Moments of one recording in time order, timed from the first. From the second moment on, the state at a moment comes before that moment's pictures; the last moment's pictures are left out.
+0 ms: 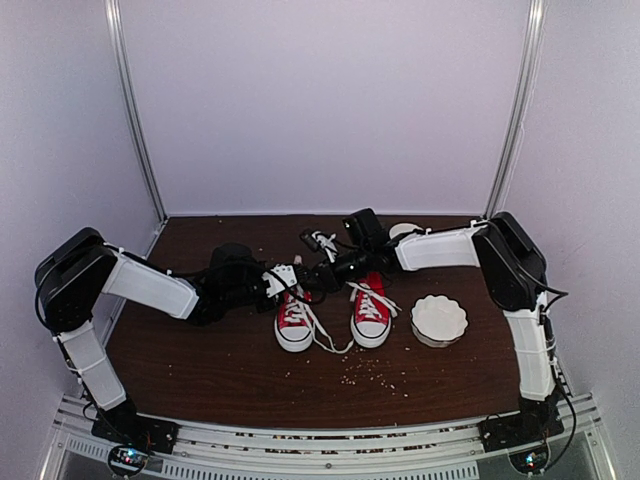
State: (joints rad) left arm -0.72 1.76 0.79 0.55 0.04 0.77; right arm 0.69 2.21 1.57 -0.02 -0.75 0.05
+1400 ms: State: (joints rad) left arm -0.74 1.75 0.80 0.54 0.00 0.73; right arm 0.71 2.19 1.49 0.12 -0.74 0.13
